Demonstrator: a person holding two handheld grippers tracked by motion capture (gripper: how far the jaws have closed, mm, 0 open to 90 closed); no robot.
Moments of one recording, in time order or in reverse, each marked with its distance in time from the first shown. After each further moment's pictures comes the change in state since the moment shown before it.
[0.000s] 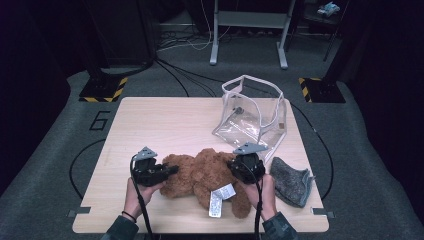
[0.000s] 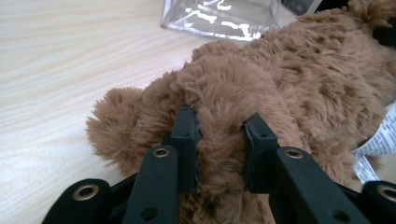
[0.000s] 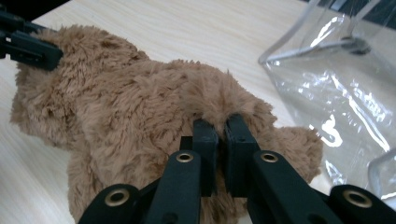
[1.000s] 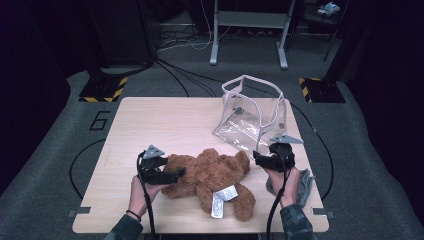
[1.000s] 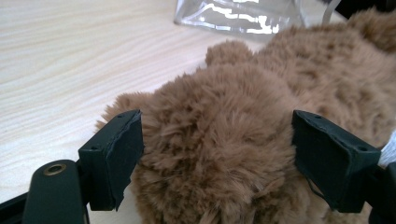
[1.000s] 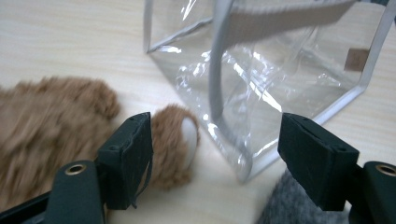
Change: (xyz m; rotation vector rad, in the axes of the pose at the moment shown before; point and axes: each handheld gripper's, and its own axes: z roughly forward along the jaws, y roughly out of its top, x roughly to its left) left arm -0.014 0.009 0.011 0.051 0.095 0.042; right arm -0.098 -0.020 0.000 -0.067 -0.222 0.238
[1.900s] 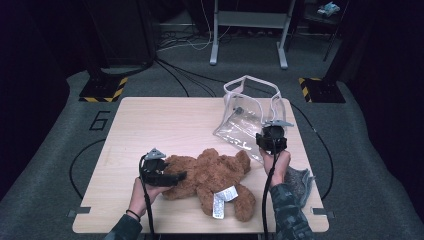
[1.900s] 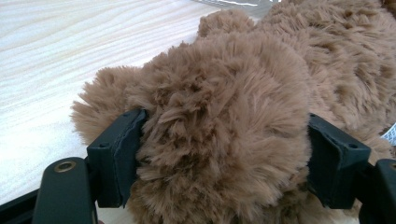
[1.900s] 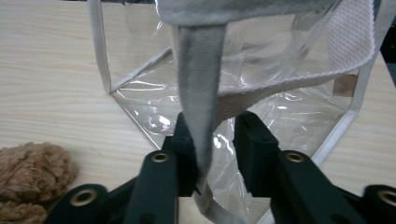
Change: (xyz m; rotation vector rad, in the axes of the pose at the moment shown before) left arm 0.012 -0.013 0.015 0.042 -0.079 -0.031; right arm -0.008 0.031 0.049 -0.002 -0.093 0.067
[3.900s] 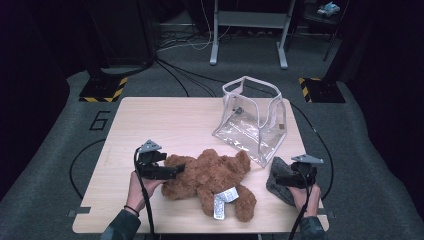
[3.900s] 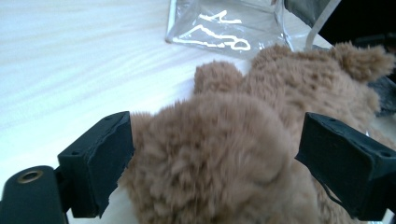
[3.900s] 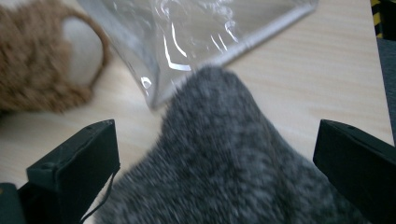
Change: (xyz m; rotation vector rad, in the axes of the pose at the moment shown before) left arm -0.009 0.033 -0.025 -0.080 0.026 0.021; right arm -0.078 -0.113 -0.034 0.082 0.049 -0.089
